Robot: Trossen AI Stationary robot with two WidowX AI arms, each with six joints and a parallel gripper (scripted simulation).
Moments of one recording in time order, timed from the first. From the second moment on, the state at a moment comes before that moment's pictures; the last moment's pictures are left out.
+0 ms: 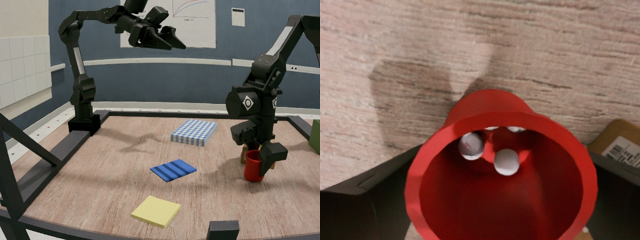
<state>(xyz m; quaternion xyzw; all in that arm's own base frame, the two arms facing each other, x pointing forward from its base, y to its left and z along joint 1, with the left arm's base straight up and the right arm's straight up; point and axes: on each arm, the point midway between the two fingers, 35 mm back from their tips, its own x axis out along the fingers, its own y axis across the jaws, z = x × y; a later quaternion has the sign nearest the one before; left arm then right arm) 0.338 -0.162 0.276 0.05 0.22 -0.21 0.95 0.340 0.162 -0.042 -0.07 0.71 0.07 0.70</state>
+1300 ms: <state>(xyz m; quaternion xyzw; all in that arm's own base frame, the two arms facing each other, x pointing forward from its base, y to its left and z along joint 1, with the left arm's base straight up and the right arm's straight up) 0.340 -0.157 0.276 0.05 0.22 -0.20 0.95 0.334 0.149 0.059 -0.07 0.71 0.07 0.70</state>
